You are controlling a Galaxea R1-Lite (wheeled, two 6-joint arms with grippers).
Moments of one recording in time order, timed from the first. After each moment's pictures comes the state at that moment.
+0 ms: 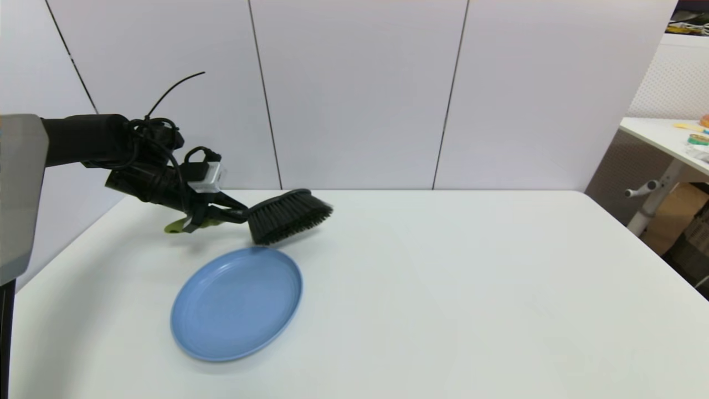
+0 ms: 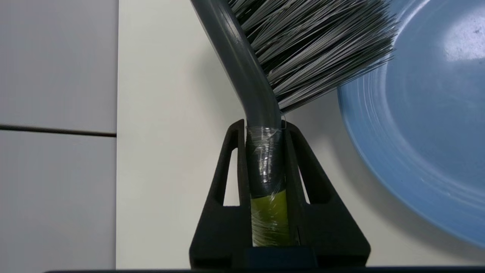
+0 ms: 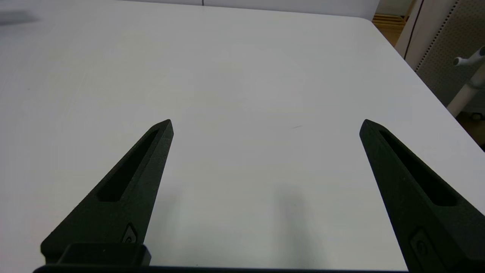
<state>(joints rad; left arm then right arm) 0.04 2.24 -1.98 0.88 -0.83 1.71 0.00 0.00 0.00 0.01 0.03 -0.06</state>
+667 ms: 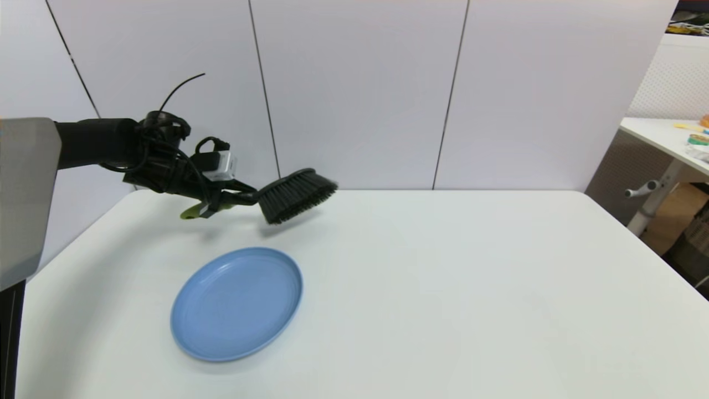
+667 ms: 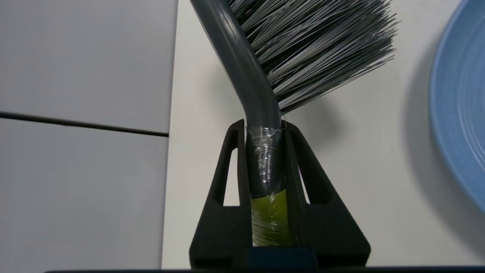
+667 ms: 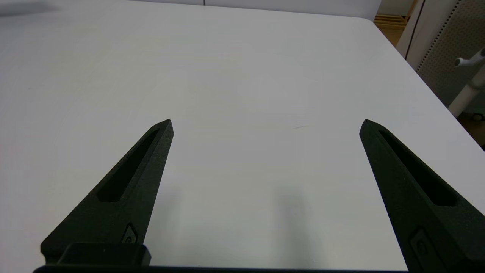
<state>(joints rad) 0.01 2.26 -1.98 0.64 -0.83 1.57 0.00 0.00 0.00 0.01 0.03 -0.06</state>
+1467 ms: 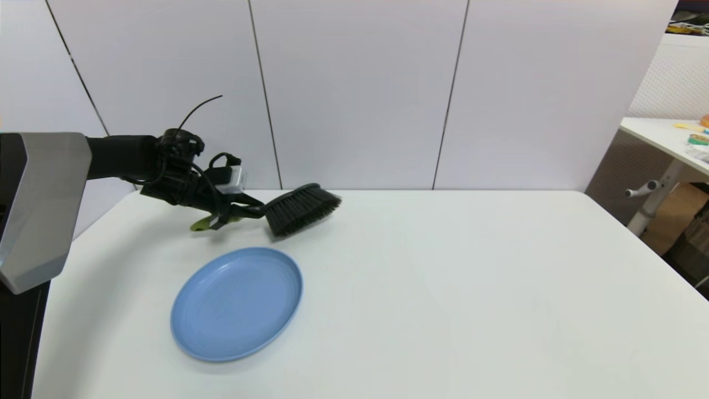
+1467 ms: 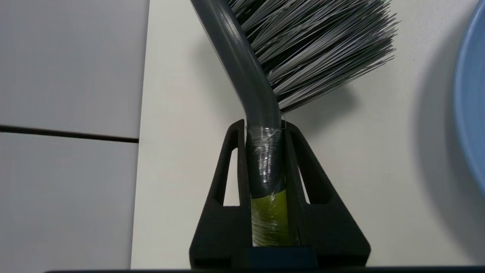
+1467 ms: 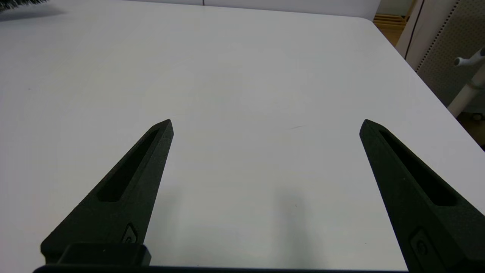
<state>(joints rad) 0.00 2.33 -1.98 0.63 -0.82 1.56 0.00 0.00 0.00 0.01 0.03 -0.06</state>
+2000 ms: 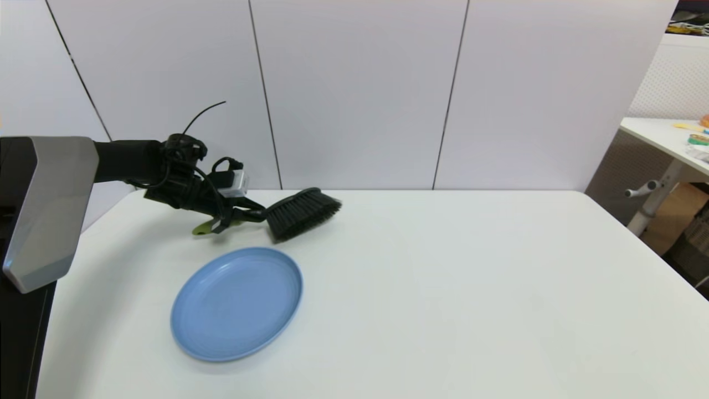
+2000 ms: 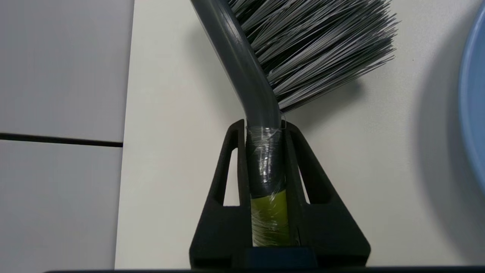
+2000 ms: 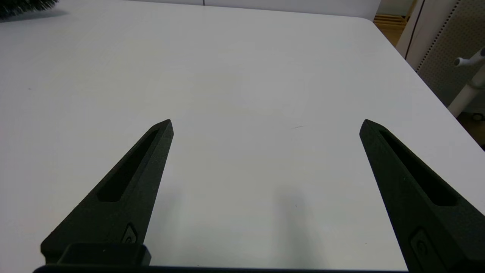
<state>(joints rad) 0.00 2.36 -1.98 0.63 -0.82 1.56 0.00 0.00 0.00 0.01 0.03 -0.06</state>
